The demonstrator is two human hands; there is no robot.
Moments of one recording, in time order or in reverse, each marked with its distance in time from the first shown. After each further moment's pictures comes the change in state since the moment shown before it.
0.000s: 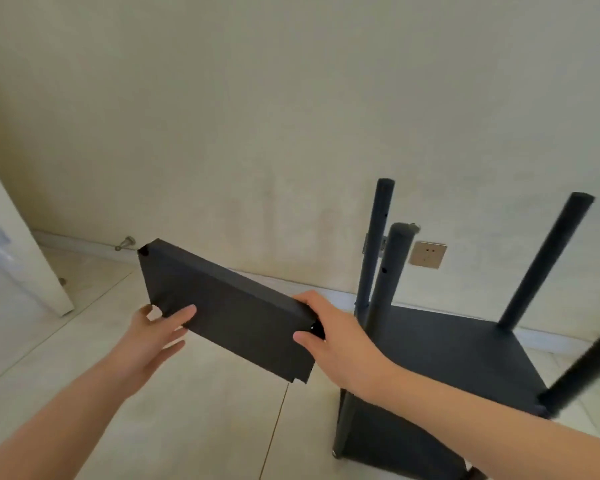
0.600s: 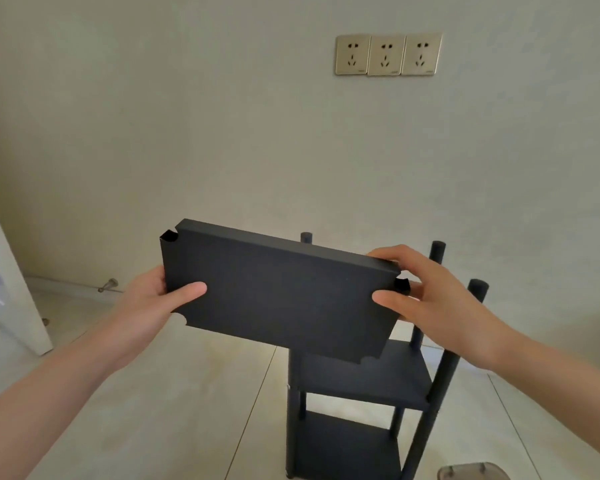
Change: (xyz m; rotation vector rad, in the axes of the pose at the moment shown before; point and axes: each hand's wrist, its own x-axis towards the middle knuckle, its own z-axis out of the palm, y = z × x) left_hand -0.155 0.113 0.086 0.213 -0.282 0.533; right_hand -0.153 -0.089 -0.216 -0.037 0.245 -0.105
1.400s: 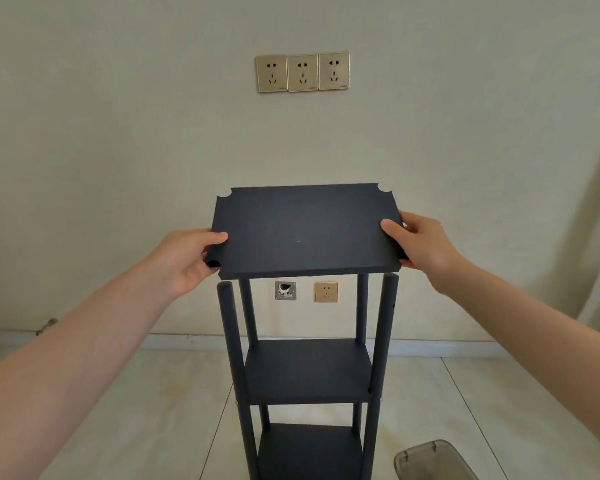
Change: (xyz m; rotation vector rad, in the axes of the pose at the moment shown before) left_hand 0.066 0.098 0.146 -0.307 -0.050 -0.249; right_hand 0.037 0.071 -0.114 0.236 0.468 0.241
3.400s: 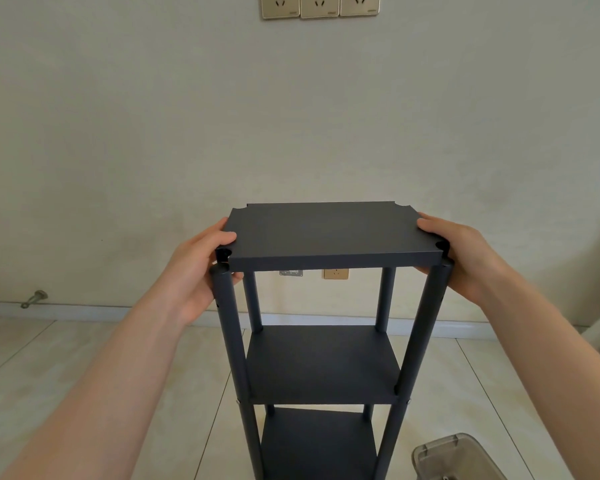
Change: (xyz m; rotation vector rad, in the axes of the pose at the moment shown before) left_hand 0.050 -0.082 -0.009 -0.111 -0.095 0.004; right_hand 0.040 0.081 0.013 0.399 -0.067 0.330
